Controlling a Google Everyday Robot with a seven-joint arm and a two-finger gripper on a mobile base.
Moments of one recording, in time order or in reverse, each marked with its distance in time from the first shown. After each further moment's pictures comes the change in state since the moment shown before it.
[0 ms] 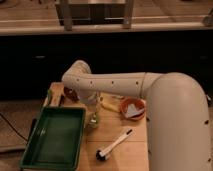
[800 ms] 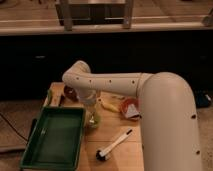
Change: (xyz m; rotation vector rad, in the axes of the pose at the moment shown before) arm -0.001 -0.016 0.014 0.002 -0.075 -0.020
